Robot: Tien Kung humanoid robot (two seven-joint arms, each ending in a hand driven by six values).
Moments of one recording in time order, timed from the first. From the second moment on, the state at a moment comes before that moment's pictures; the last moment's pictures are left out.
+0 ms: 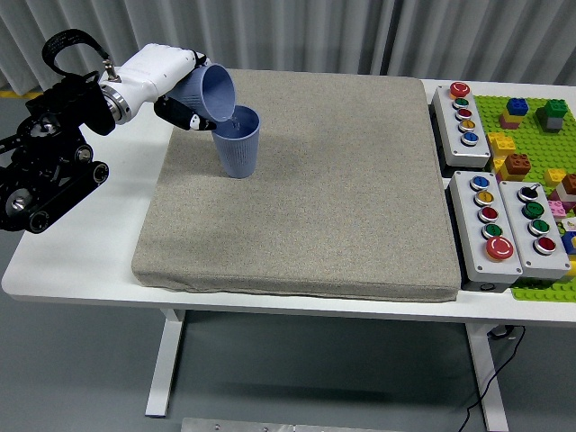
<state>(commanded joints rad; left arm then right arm) -0.95 0.48 -0.62 -0.97 1.88 0.04 -0.01 0.21 -0.10 1.97 0.24 -1.61 -0.19 -0.39</state>
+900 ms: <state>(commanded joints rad) -1.00 0.49 -0.56 -0.98 1.98 0.02 0.01 0.20 -0.10 1.96 0.24 -1.61 -0.19 -0.39</state>
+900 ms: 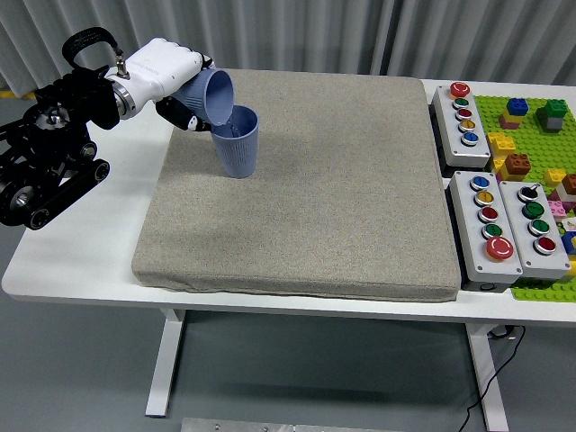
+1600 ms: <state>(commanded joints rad) -1.02 0.50 -0.53 -1.00 2.02 0.01 0.02 0.21 -0.10 1.95 0.24 -1.60 -0.19 -0.39</state>
